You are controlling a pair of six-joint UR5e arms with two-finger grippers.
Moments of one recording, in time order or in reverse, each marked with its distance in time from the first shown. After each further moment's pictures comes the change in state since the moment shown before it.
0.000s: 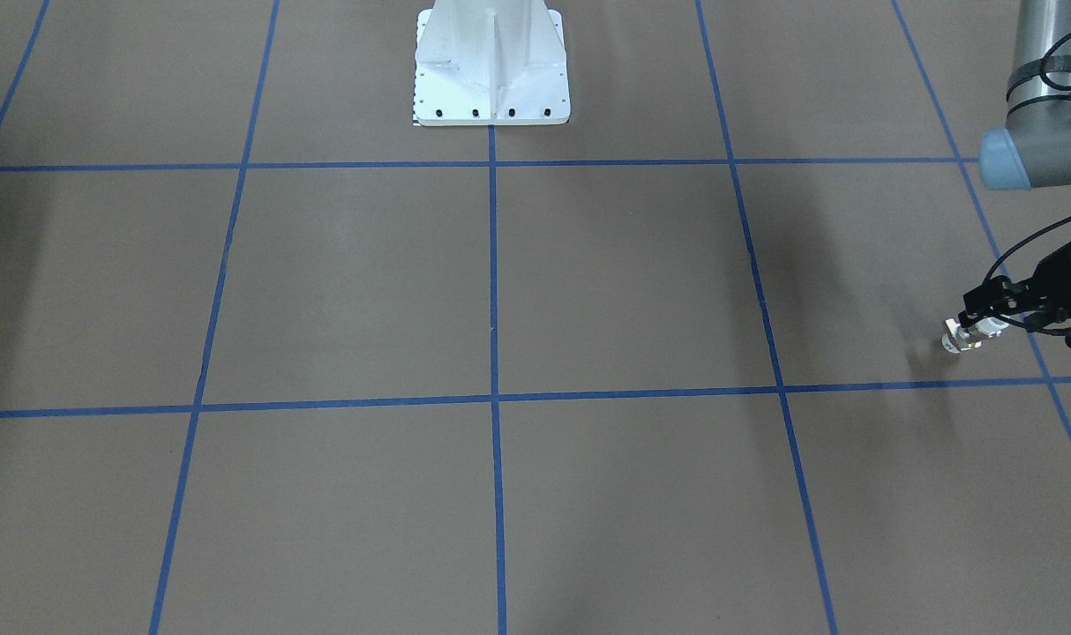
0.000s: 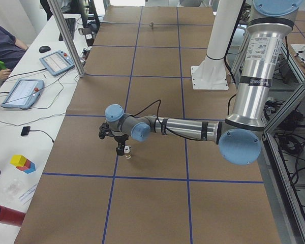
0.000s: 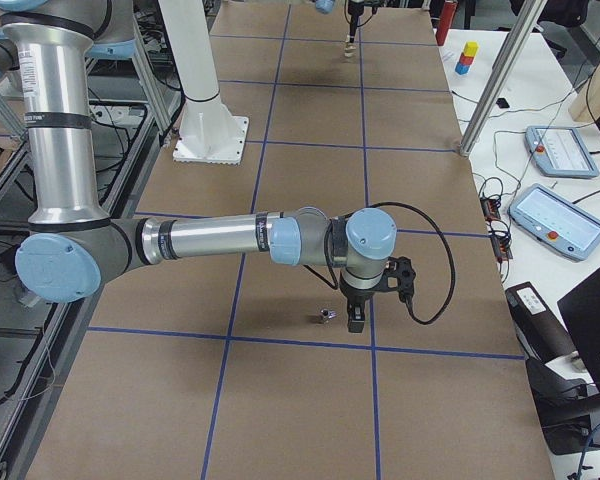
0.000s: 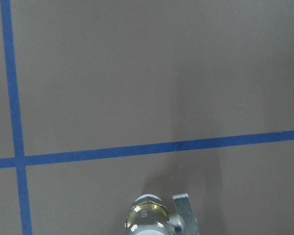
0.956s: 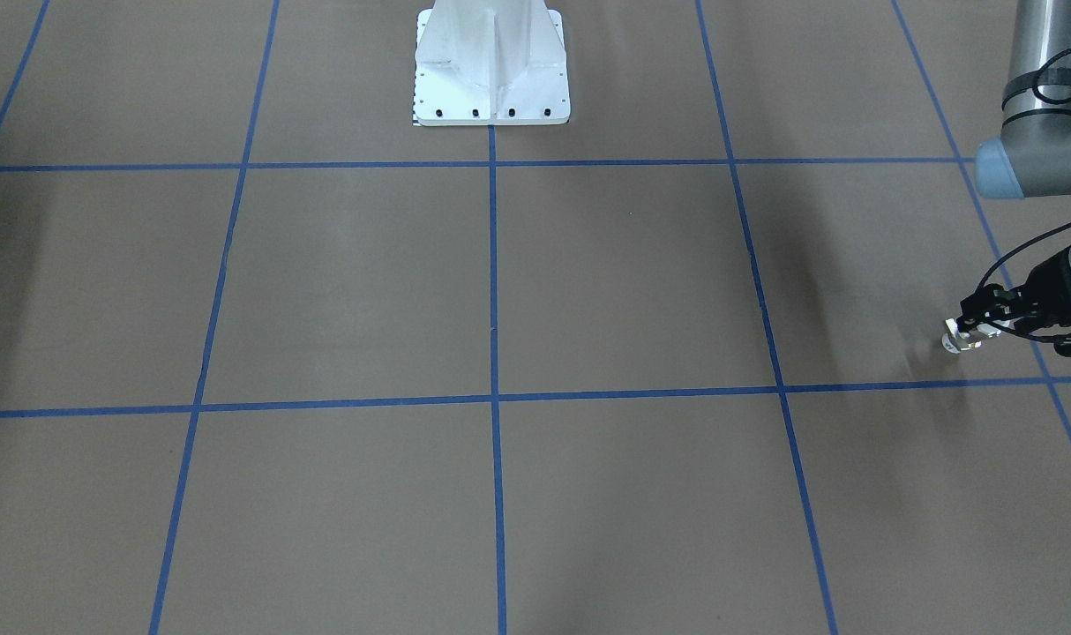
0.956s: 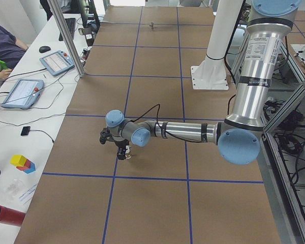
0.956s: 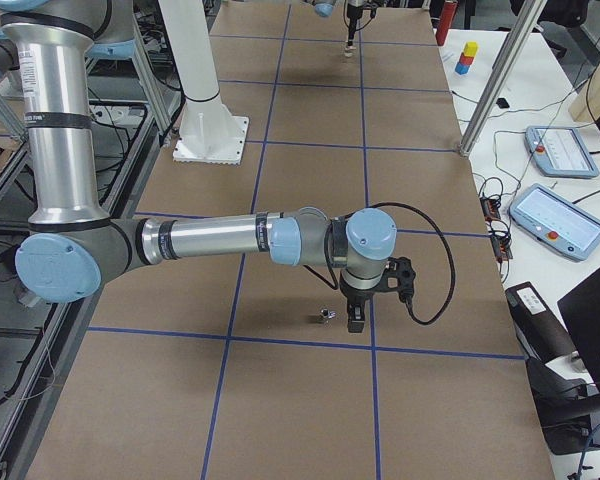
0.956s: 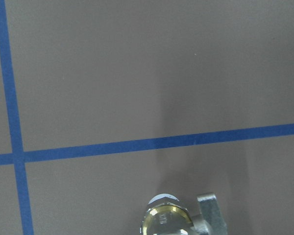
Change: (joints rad) left arm 0.009 -0.001 0.056 -0.043 0.007 0.006; right arm 0.000 0.000 -0.001 0.000 0.002 0.000
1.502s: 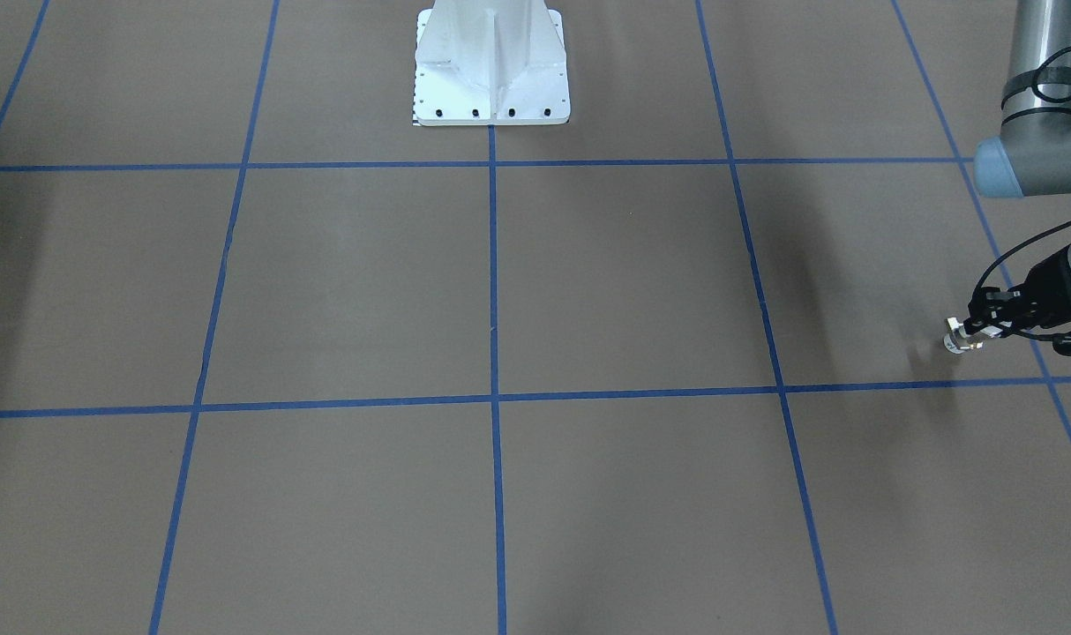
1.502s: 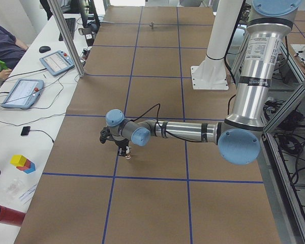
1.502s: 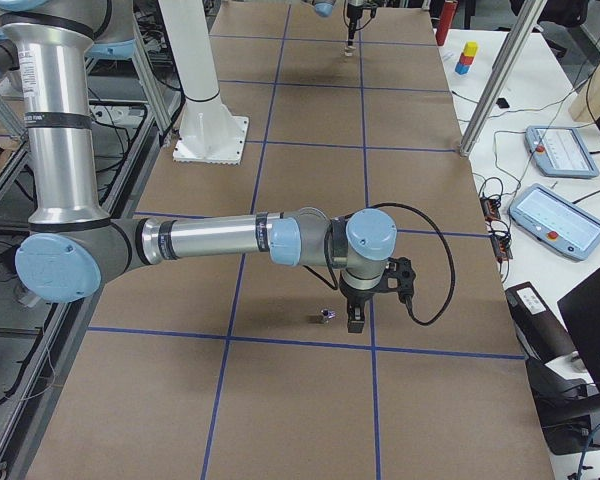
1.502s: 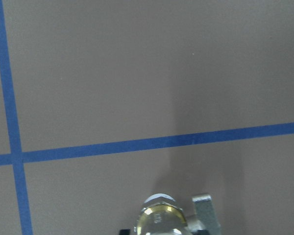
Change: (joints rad) left arm 0.000 0.001 -0.023 0.006 0.000 0.001; right arm 0.000 0.000 -0.001 -0.001 0.000 0.001
